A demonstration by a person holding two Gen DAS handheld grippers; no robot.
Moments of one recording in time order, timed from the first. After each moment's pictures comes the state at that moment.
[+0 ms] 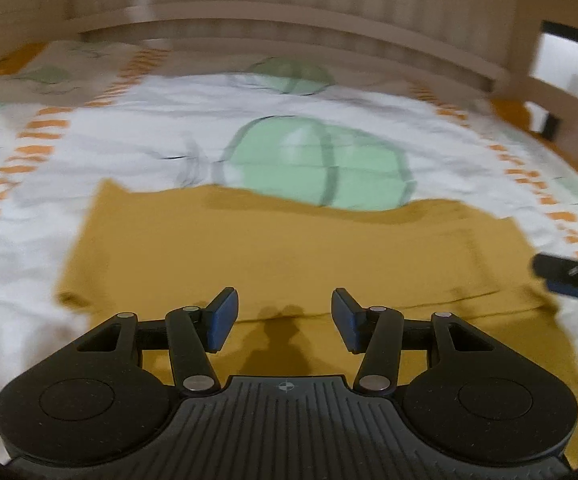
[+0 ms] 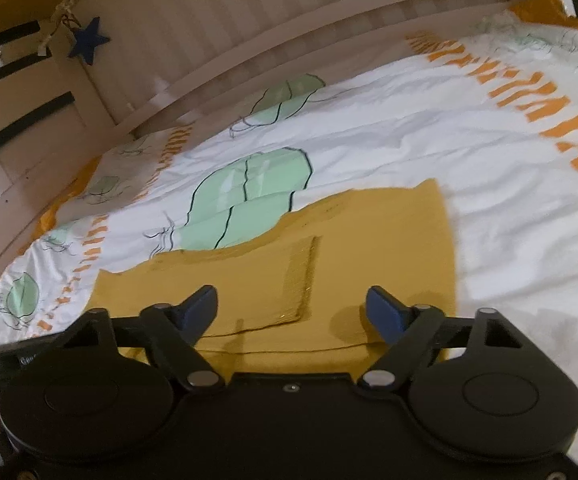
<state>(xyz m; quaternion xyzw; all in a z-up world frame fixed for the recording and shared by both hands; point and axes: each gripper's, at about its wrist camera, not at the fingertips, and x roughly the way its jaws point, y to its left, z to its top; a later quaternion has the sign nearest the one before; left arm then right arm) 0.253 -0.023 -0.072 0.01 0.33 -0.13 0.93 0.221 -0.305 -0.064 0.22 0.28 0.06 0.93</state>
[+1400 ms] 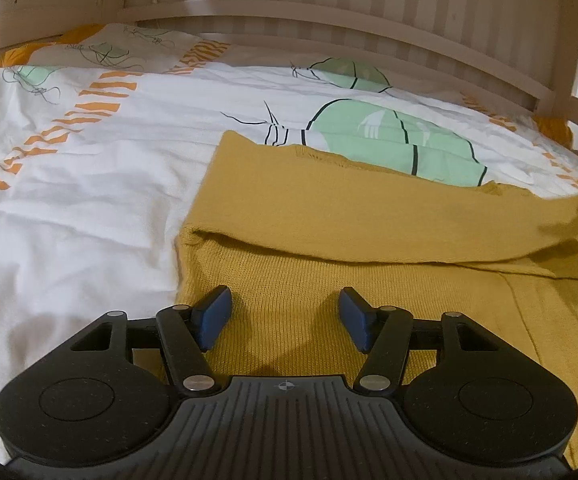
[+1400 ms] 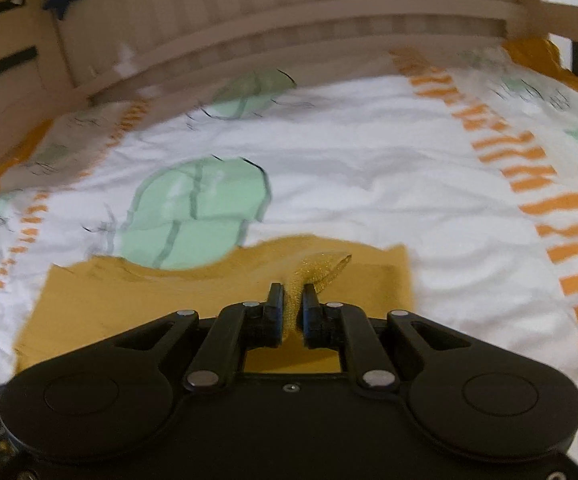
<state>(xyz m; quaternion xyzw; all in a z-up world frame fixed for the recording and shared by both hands) 0.242 0.027 -0.122 -0.02 0.32 -0.08 0.94 0.267 -0.310 -0.042 0.12 0.33 -0.01 0.94</state>
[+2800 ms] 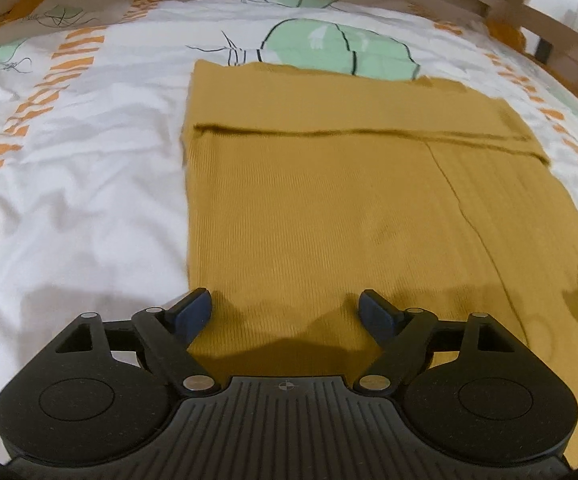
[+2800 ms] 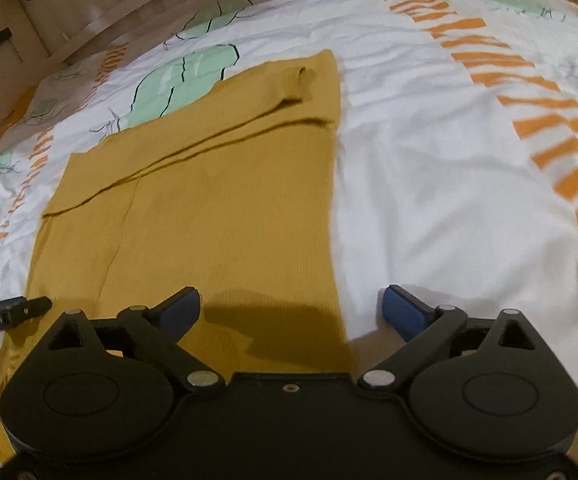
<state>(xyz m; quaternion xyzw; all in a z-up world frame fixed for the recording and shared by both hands) 0.160 0.046 -0.095 0.05 0.44 -0.15 0.88 0.088 -0.285 -0.078 0.19 0.42 -0.03 0.89</state>
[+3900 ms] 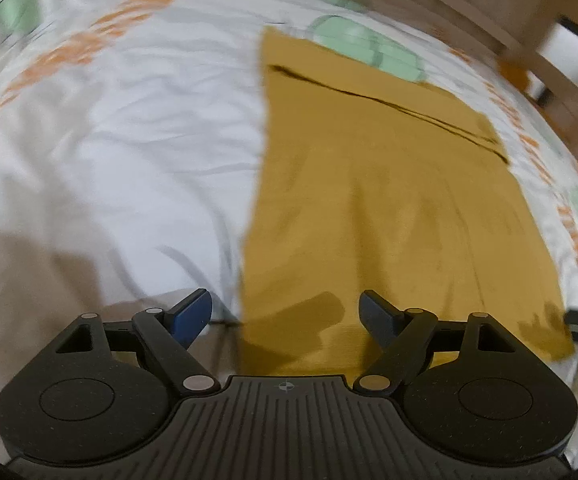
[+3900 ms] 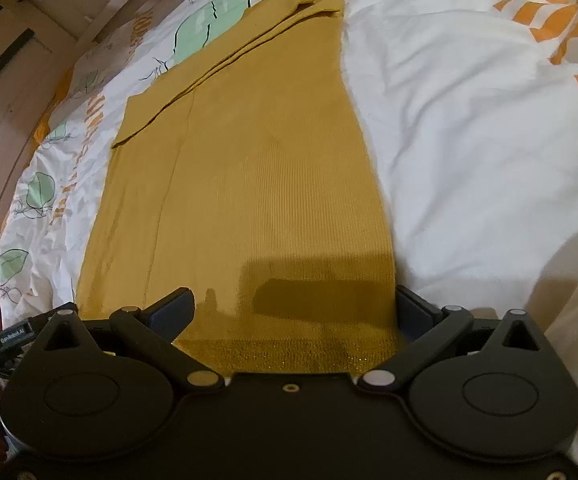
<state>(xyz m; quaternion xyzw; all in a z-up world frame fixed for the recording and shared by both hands) 0.055 0.126 -0.079 -0.09 0.47 -0.13 0.87 0.003 -0.278 -0.082 0.29 0.48 0.05 0.83</state>
